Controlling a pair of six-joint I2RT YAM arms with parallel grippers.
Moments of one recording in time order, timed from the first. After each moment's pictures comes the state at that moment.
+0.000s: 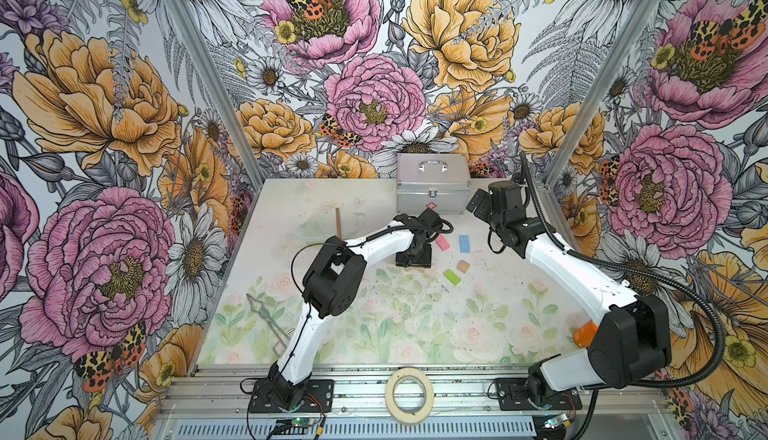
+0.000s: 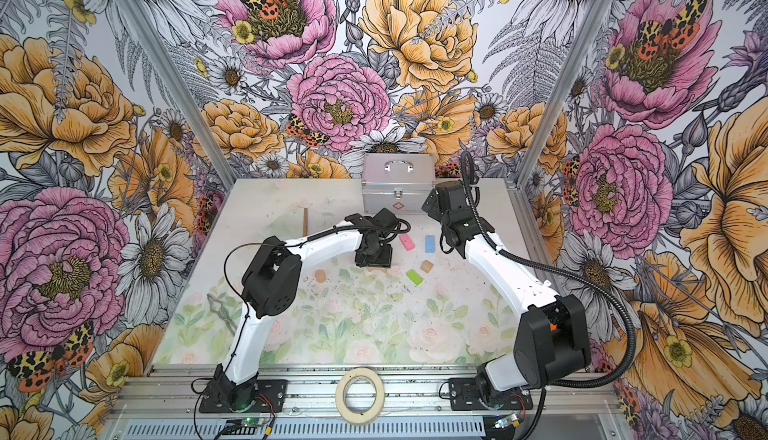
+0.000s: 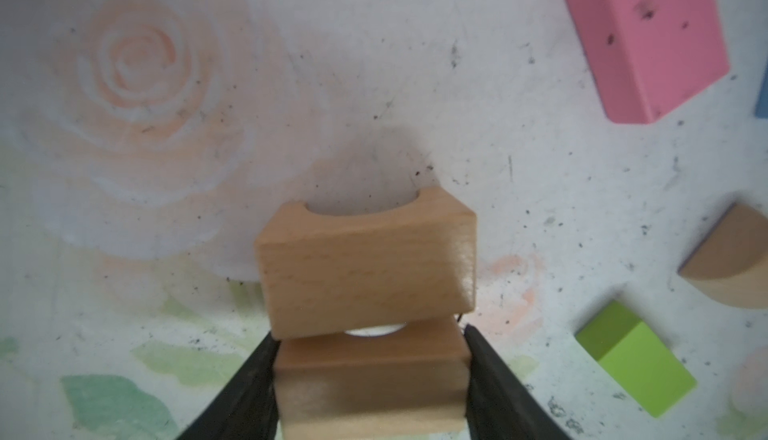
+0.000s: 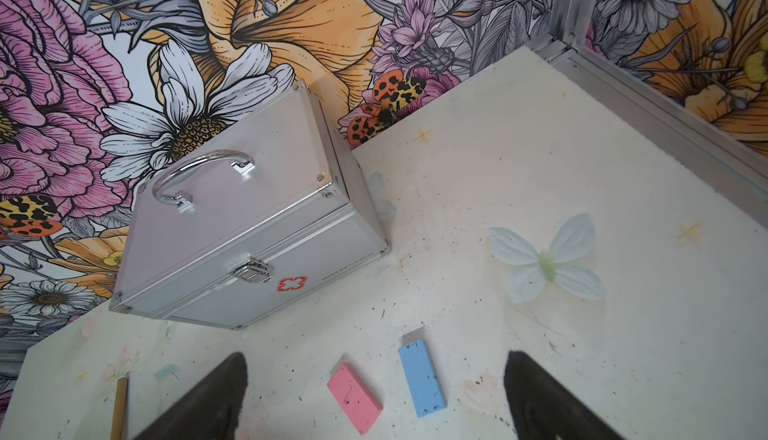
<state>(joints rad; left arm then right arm) -0.76 2.22 1.79 -0.90 -0.06 -0.64 0.31 1.46 1.19 -0.36 0.34 0.68</state>
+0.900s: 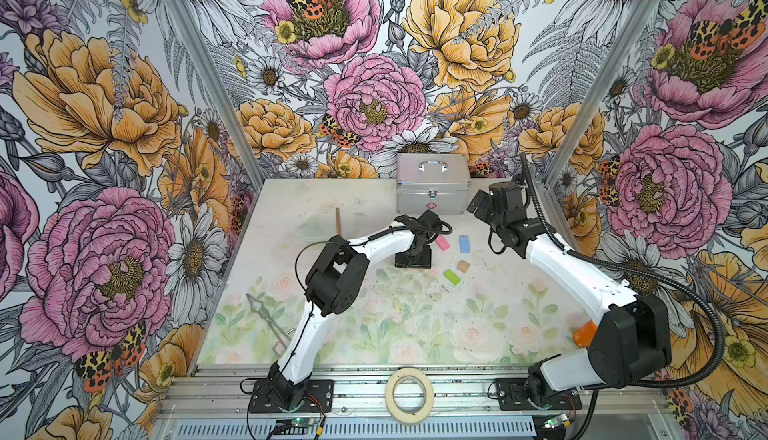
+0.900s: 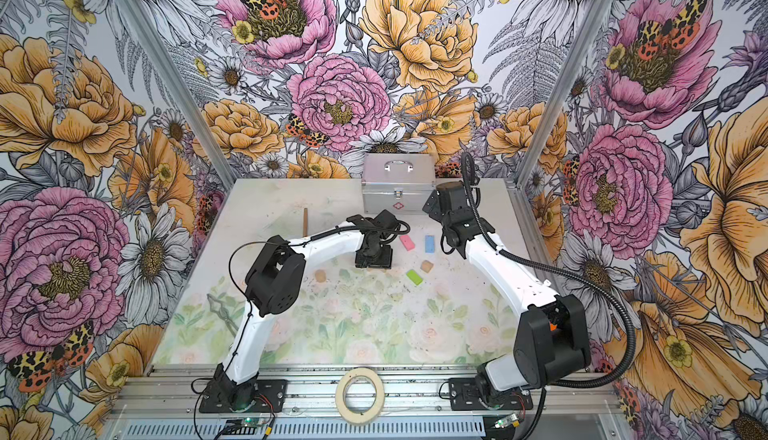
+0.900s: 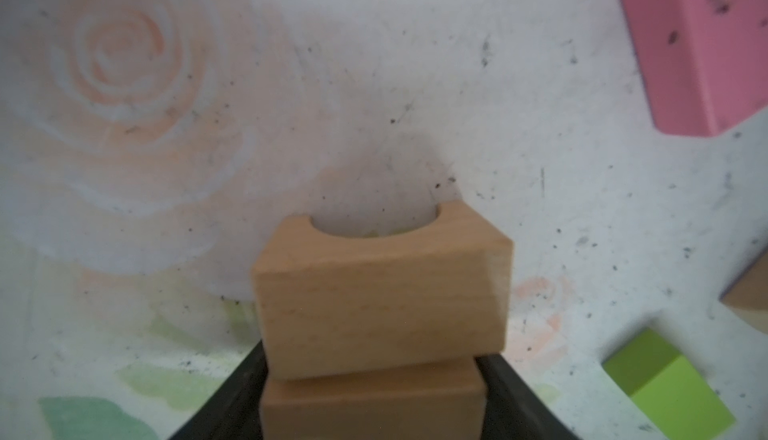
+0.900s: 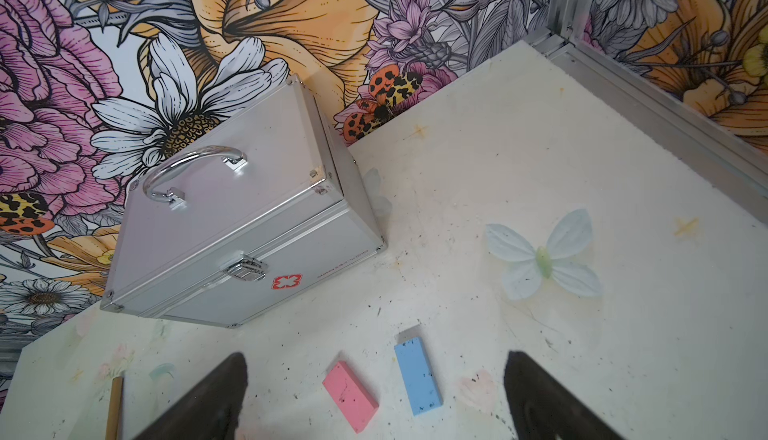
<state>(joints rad) -0.75 2.25 1.80 -0.90 -0.06 -0.66 0.30 1.46 1.19 -0.36 0.33 0.69</state>
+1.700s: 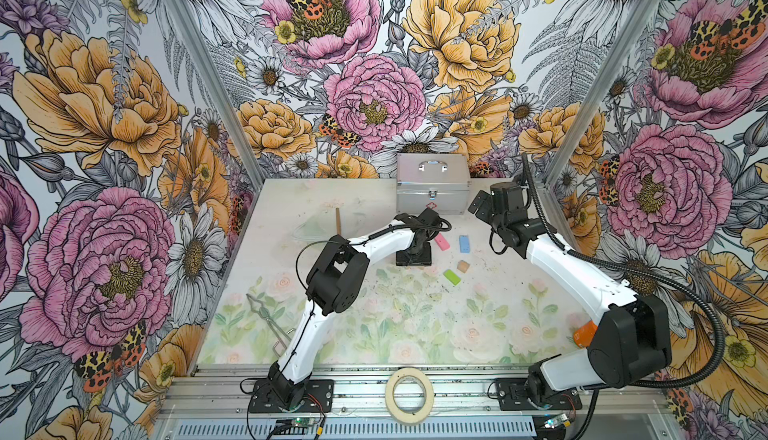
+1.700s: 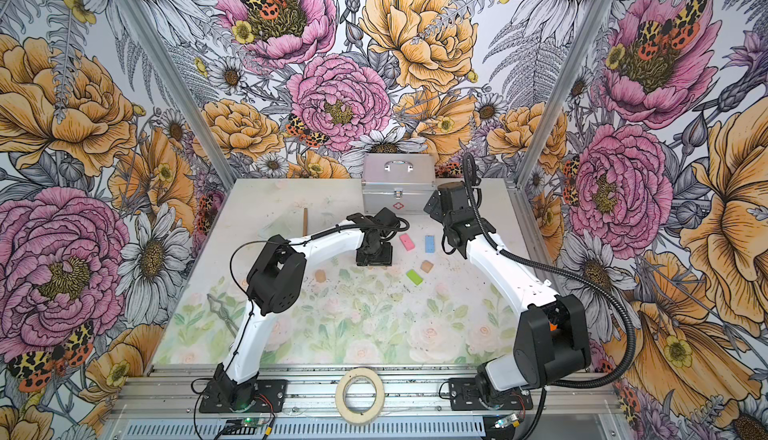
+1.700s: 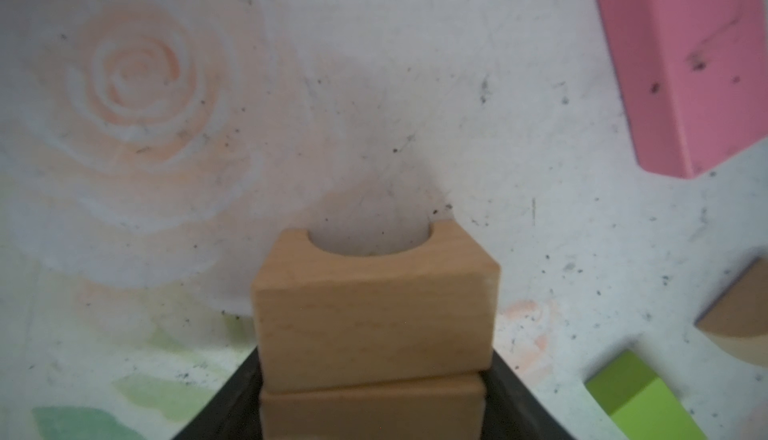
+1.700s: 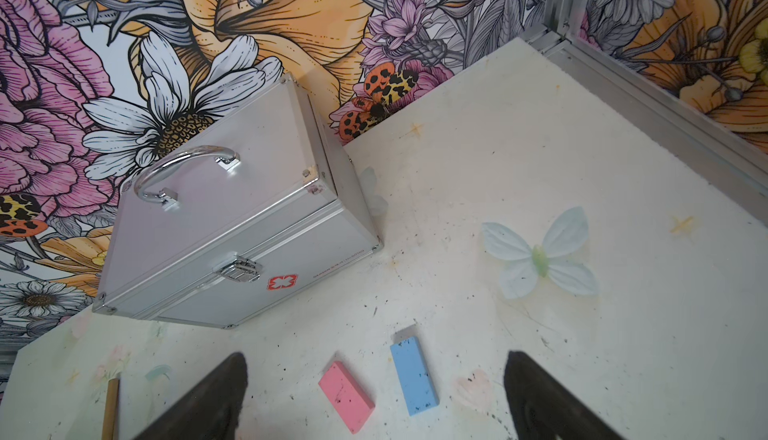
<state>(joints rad) -0.75 2.27 1.83 -0.90 -0.06 -0.69 0.29 1.46 1.18 -0.36 0.32 0.69</state>
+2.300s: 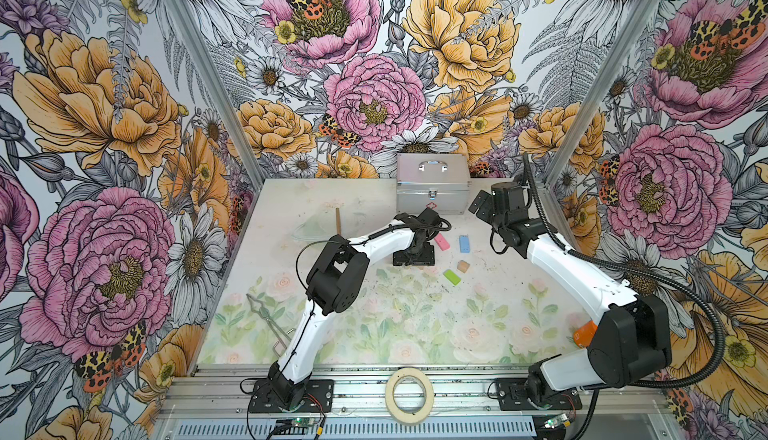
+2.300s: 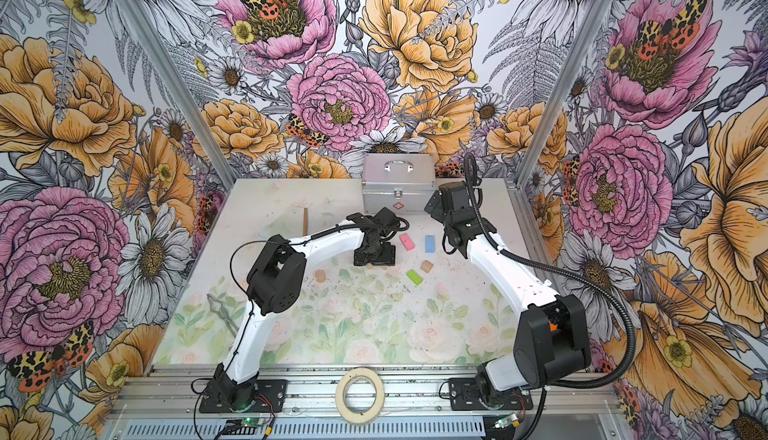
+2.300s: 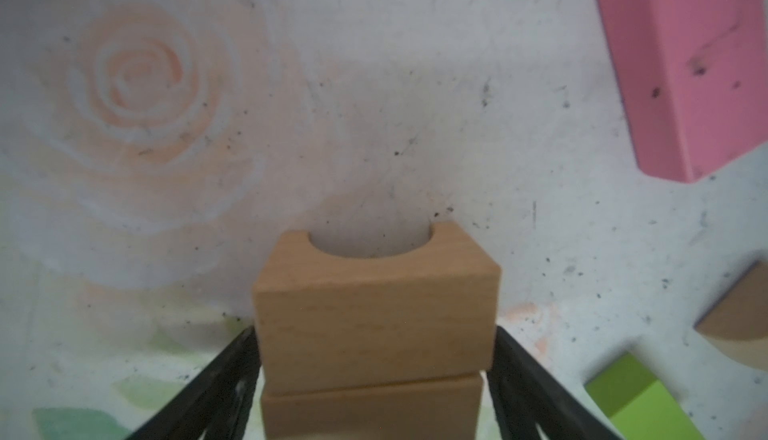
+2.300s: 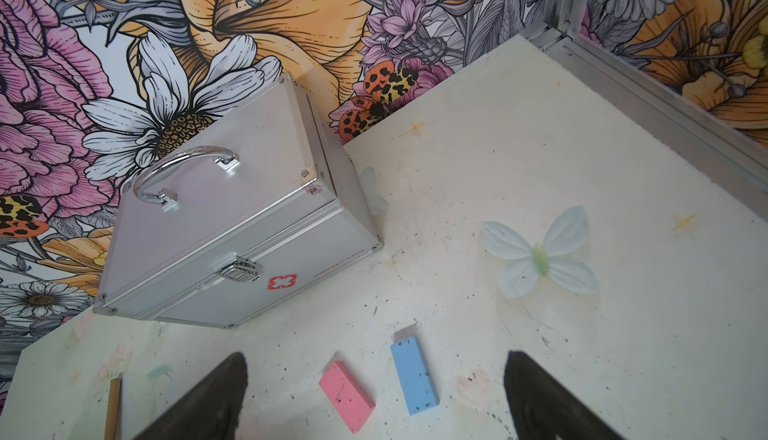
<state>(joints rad) -0.75 2.27 1.83 -0.90 -0.06 -0.69 0.29 1.46 1.18 -0.36 0.32 0.69</state>
